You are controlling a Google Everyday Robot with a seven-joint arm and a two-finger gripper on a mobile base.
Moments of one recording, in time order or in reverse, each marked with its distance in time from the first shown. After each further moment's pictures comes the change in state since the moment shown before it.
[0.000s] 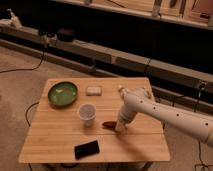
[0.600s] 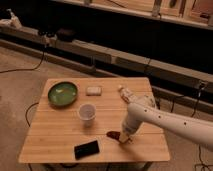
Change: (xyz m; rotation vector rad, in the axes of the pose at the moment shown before) arm 0.047 0.046 0.012 -0.061 0.064 0.193
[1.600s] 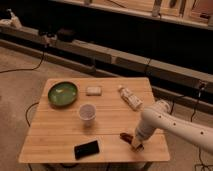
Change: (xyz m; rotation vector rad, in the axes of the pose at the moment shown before) arm 0.077 -0.015 -0.014 0.036 0.058 0.195
